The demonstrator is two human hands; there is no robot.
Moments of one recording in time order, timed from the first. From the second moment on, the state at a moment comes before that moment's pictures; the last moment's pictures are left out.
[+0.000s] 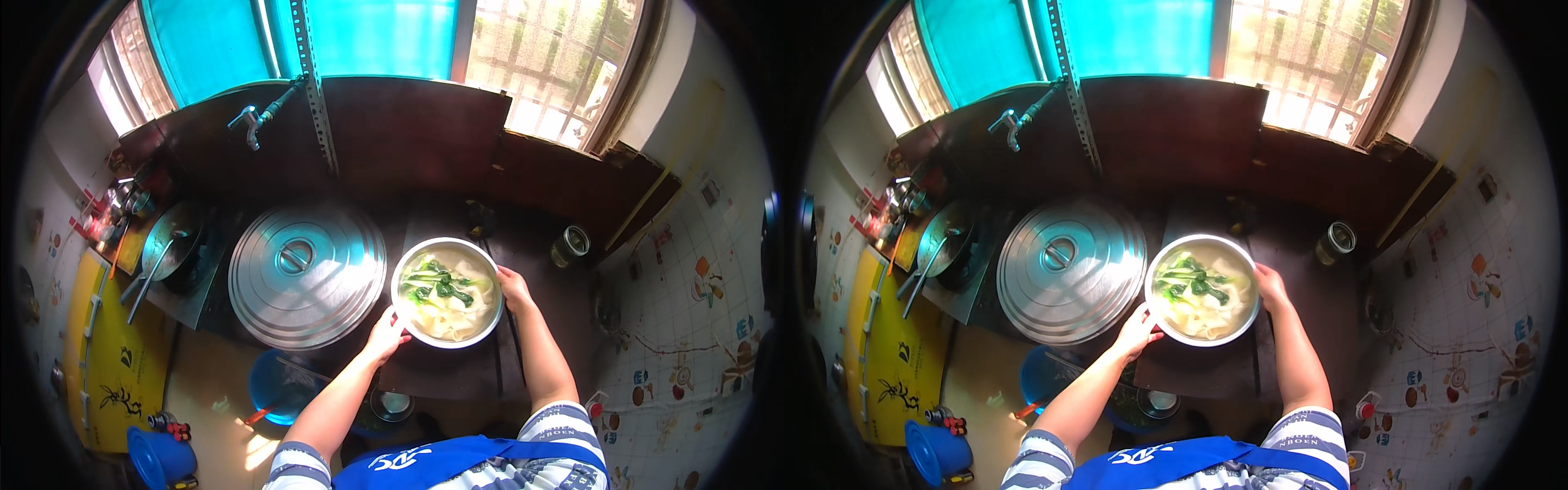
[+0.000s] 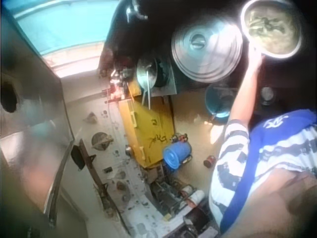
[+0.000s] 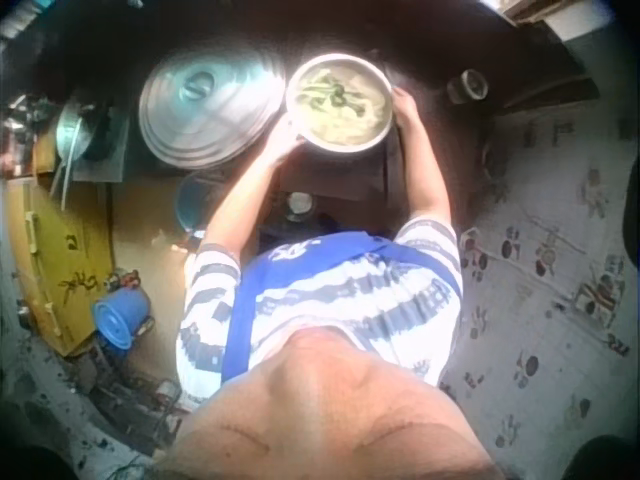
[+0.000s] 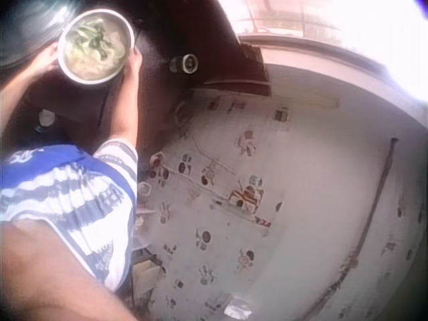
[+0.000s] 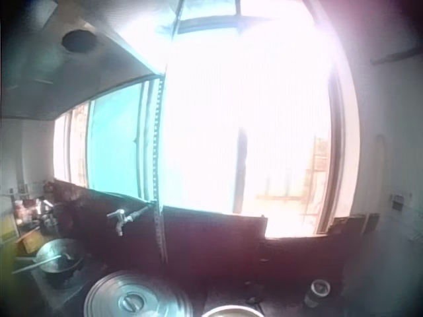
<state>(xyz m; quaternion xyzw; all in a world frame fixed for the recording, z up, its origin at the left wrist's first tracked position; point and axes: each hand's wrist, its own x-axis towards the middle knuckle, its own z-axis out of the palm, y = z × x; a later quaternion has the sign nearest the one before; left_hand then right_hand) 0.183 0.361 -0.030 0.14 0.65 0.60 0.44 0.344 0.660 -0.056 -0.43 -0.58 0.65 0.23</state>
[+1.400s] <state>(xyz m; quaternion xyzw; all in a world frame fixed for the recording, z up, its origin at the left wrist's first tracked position) 0.815 -0.794 0.244 -0.43 0.43 0.72 -0.34 0.496 -0.757 0.243 0.29 -0.48 0.63 -0.54</state>
